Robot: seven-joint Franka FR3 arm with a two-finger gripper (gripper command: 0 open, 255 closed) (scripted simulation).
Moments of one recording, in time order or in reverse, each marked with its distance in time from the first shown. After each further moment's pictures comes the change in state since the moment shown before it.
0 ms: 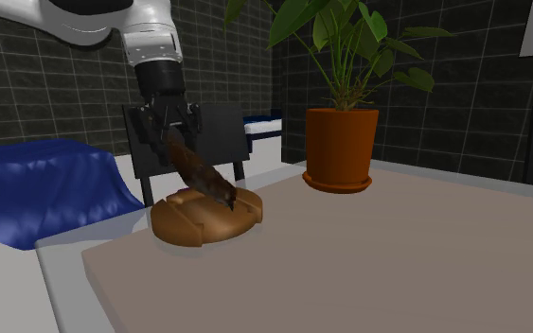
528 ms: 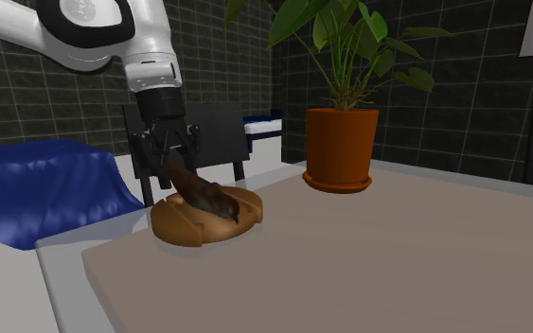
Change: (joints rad) arm 0.010 -0.006 0.020 -0.109 0.013 0.102 0.015
